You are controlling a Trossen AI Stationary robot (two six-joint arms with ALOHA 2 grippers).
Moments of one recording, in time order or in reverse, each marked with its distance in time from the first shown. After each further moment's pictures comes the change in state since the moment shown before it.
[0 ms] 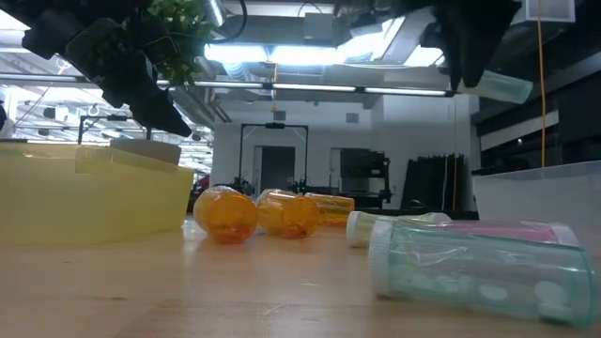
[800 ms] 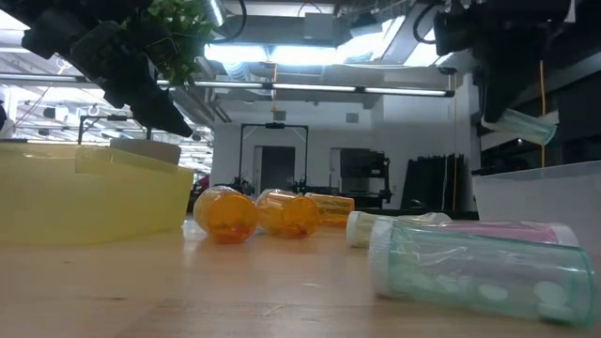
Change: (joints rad) left arm 0.000 0.000 0.000 0.000 -0.027 -0.003; right arm -0.025 -0.318 -0.448 0.330 0.017 0.323
